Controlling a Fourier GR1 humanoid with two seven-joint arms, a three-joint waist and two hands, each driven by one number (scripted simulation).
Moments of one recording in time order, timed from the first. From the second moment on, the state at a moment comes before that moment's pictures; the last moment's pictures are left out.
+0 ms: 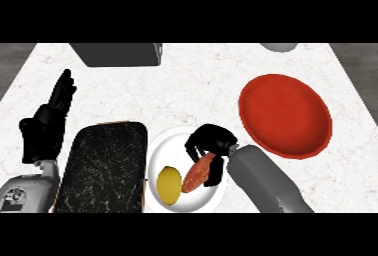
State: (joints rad) left arm -0.20 0.26 0.02 -1.60 -0.13 0.15 0.17; right arm -0.63 -0.02 0.51 -0.76 0.74 0.23 -0.32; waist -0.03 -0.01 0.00
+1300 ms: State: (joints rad) left arm -0.23 0.24 0.00 -1.58 -0.15 0.16 0.19; right arm -0.87 -0.01 0.57 -1.05 0.96 -0.66 1.09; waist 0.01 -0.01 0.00
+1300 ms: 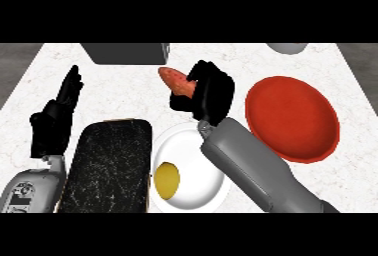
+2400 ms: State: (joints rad) left arm -0.21 0.23 0.03 -1.61 -0.16 0.14 0.17; right arm -0.57 -0.28 0.23 -1.10 1.19 -0.74 1.00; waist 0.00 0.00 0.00
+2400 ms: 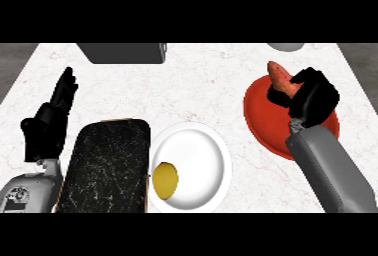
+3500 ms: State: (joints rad) left arm -0.23 0.21 0.04 -1.59 -0.17 0.13 0.16; right arm -0.58 -0.29 -0.19 -0.73 0.40 -0.87 0.01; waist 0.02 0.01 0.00
